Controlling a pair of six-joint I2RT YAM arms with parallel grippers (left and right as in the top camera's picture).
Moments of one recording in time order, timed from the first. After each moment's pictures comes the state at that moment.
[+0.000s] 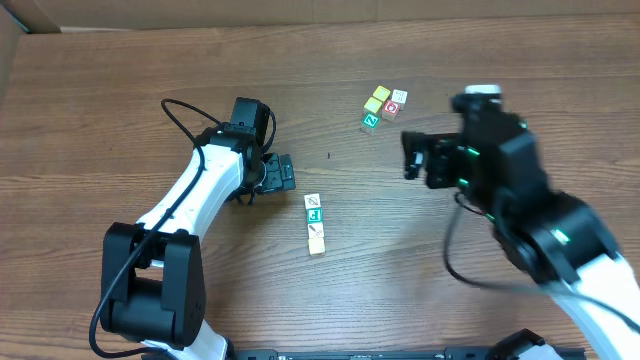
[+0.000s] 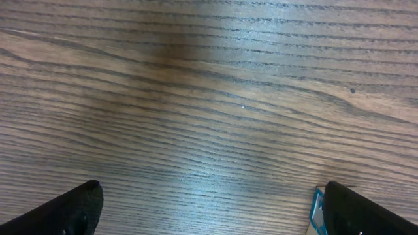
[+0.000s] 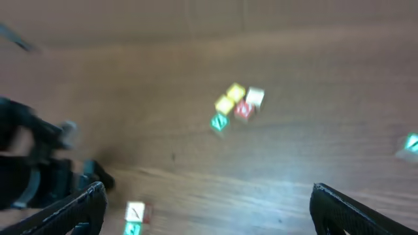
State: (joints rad) left arm -0.20 1.77 1.18 -0.80 -0.02 -0.39; right arm 0.46 1.08 1.20 -0.69 0.12 0.38
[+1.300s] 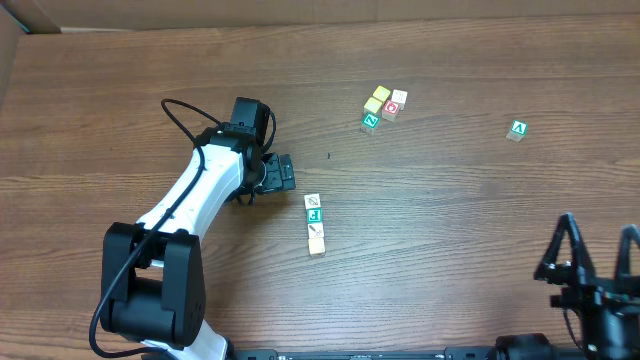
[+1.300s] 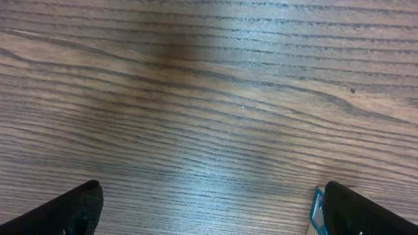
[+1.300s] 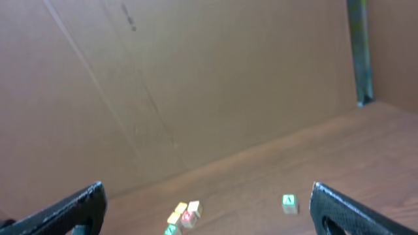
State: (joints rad) left arm -0.20 1.77 1.18 -0.80 -0.02 -0.39; right arm 0.08 0.15 0.82 -0.66 0.14 0.38
